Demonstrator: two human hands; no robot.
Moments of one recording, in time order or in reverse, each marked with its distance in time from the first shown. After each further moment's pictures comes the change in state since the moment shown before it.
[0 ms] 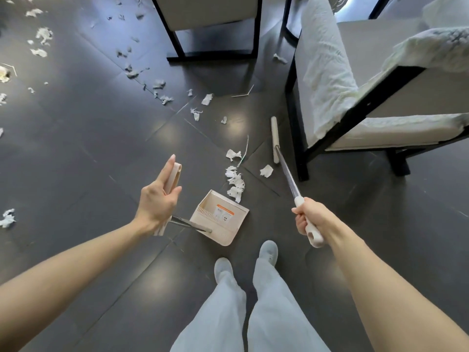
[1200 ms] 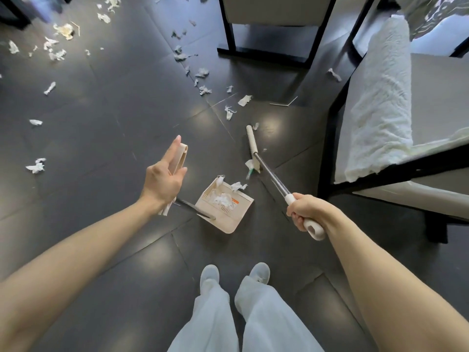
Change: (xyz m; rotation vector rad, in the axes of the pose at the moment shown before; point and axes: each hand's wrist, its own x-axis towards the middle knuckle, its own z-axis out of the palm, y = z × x) left_hand 0.079 0.018 0.020 -0.046 0.254 -0.153; right_hand 0.073 -0.139 0.037 -0.958 -0.186 -0.166
